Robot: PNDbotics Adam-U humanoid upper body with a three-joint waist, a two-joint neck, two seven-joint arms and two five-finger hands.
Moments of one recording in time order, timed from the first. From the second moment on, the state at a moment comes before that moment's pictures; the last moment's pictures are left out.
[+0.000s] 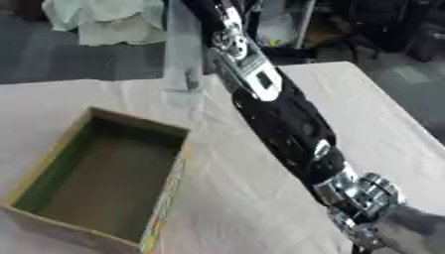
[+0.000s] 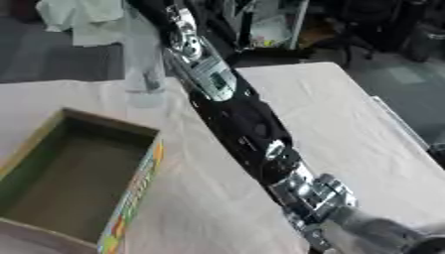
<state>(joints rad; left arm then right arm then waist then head) -0.27 0.24 0.02 -1.92 0.42 0.09 -0.12 -0.87 -0.39 0.12 -1.46 -0.28 -0.12 -0.21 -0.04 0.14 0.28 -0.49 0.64</state>
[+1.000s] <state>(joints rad) -0.31 0.22 0.07 -1.92 0.49 0.13 -0.05 -0.87 -0.32 0.17 -1.45 -0.28 -0.05 -0.27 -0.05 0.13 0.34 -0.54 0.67</state>
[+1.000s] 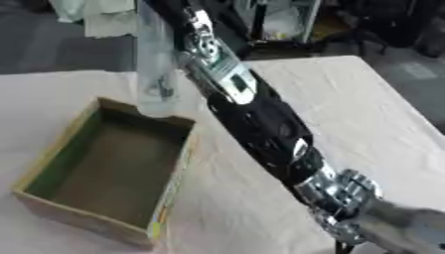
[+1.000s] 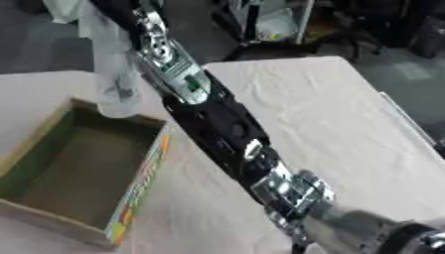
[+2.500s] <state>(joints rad) -0.32 0.21 0.13 -1.94 0.49 0.12 0.05 -0.79 -0.26 0.23 -1.27 -0.13 -0.14 -0.18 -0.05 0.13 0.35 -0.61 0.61</state>
